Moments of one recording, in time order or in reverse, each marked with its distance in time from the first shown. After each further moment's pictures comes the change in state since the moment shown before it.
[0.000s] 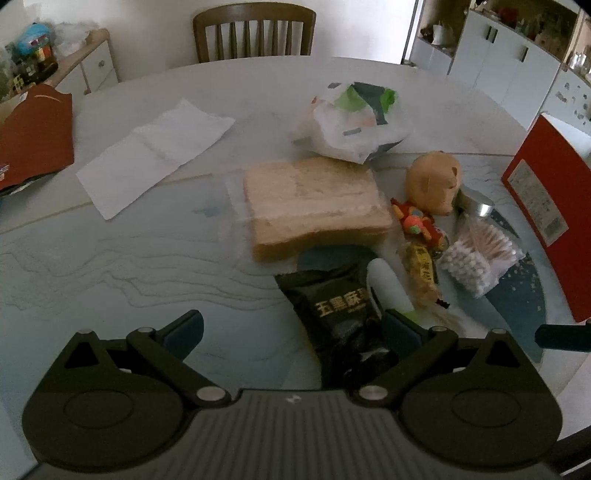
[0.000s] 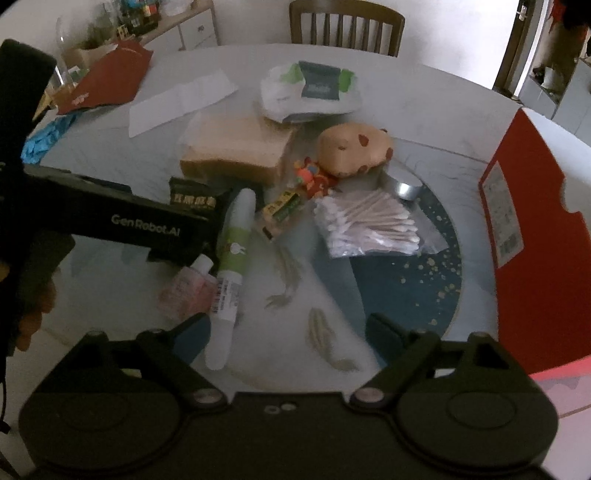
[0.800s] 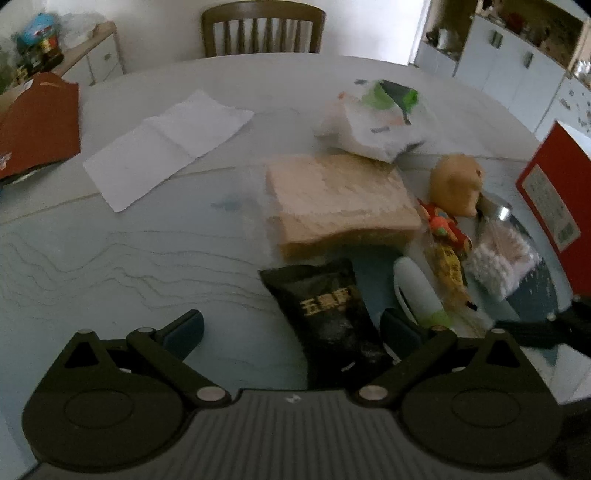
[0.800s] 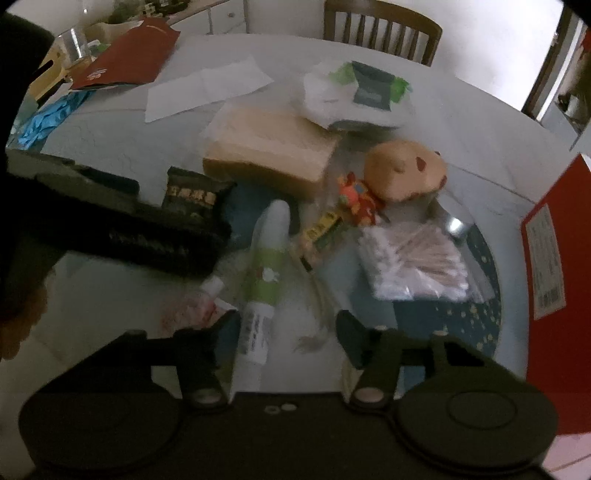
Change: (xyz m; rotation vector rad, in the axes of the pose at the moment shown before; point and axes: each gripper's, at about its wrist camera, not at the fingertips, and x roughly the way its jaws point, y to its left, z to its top) left arm 0.008 0.017 -0.001 -0.019 -0.002 0.001; right arm 0.029 0.025 0.021 -0.112 0.003 0.008
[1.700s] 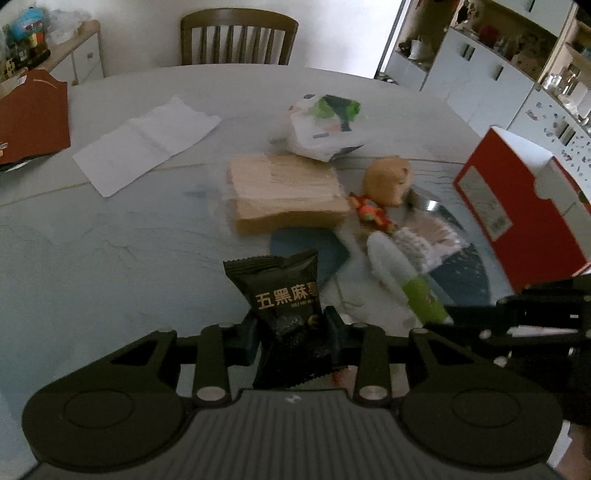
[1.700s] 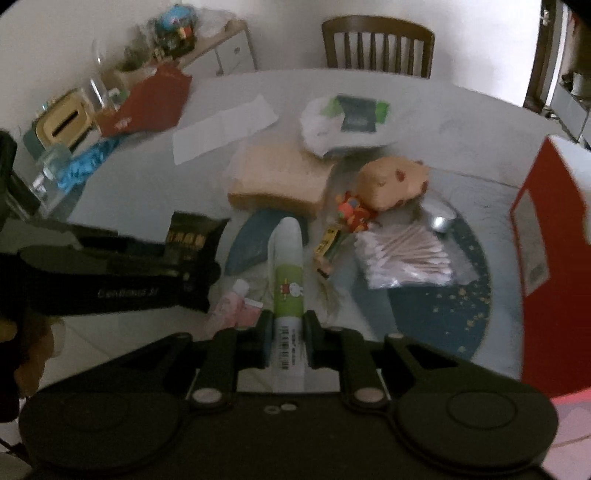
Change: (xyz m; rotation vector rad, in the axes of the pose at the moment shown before) left arm -0.057 -0.011 -0.023 -0.024 -0.020 -0.132; right arm -0.056 -0.023 -0.016 0.104 -0.089 0.130
